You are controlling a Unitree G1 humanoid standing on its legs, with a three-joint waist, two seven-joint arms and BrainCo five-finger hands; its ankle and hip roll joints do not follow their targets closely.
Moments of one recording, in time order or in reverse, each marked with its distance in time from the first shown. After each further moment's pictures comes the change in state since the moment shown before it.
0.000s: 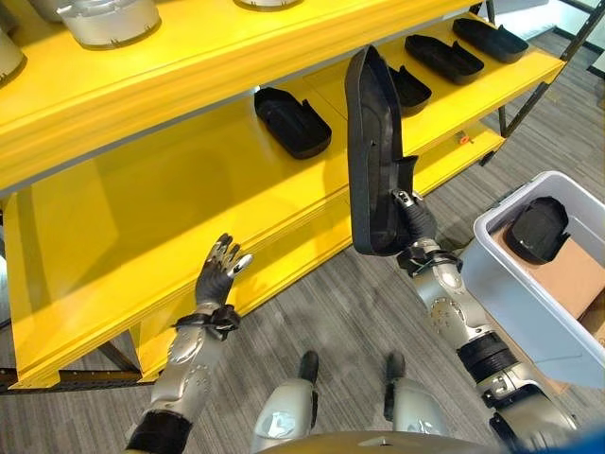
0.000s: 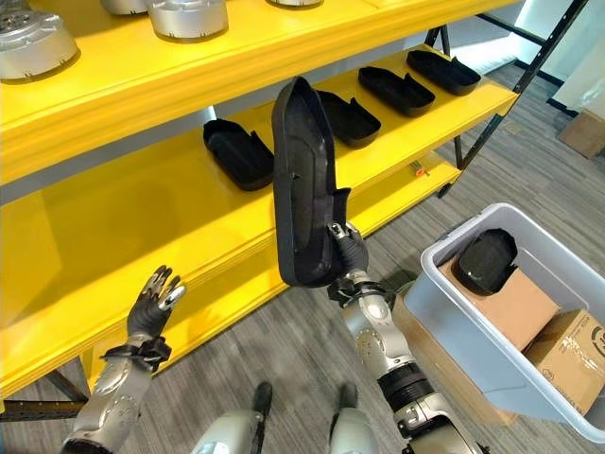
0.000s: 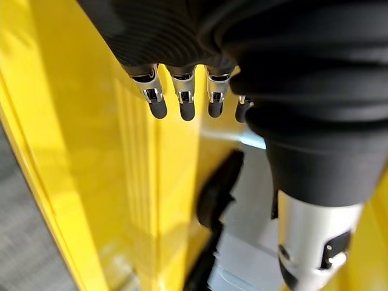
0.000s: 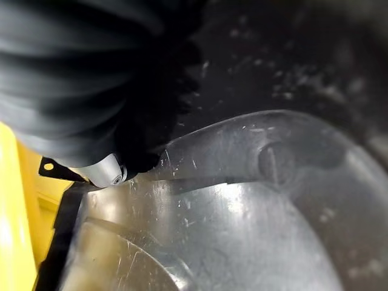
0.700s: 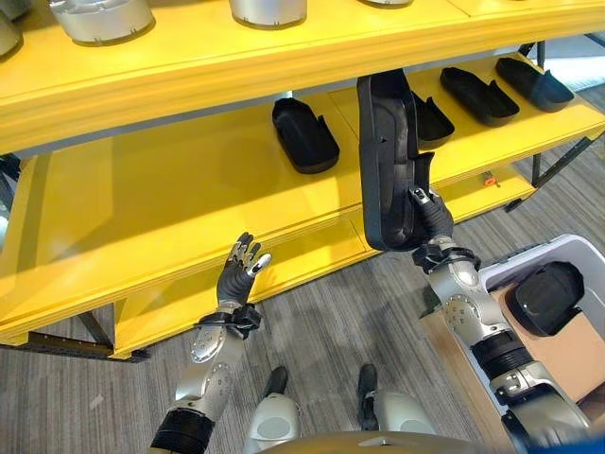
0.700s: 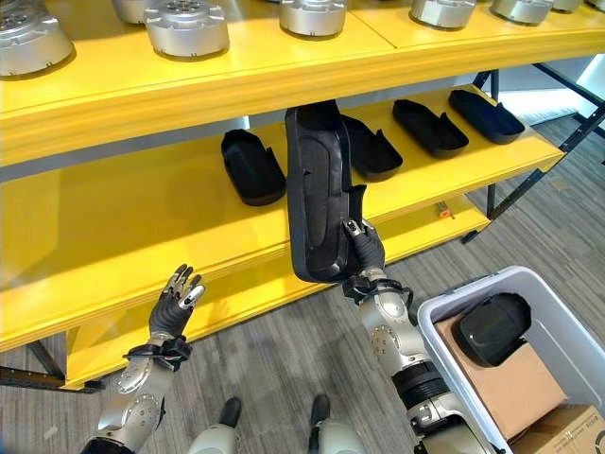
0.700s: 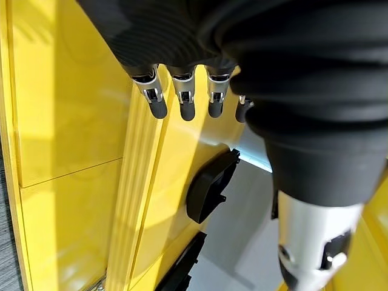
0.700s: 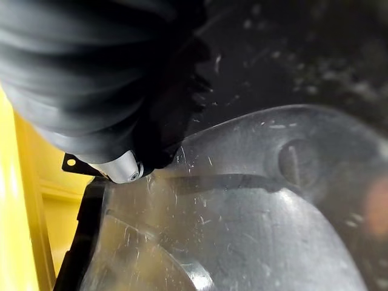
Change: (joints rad) left arm 0.010 -0.067 -0.019 -0.021 0.002 0.004 0.001; right arm -0.004 -0.066 -0.033 0.003 0.002 0.005 0.025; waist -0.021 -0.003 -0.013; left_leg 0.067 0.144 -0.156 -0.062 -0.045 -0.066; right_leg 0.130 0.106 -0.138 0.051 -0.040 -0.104
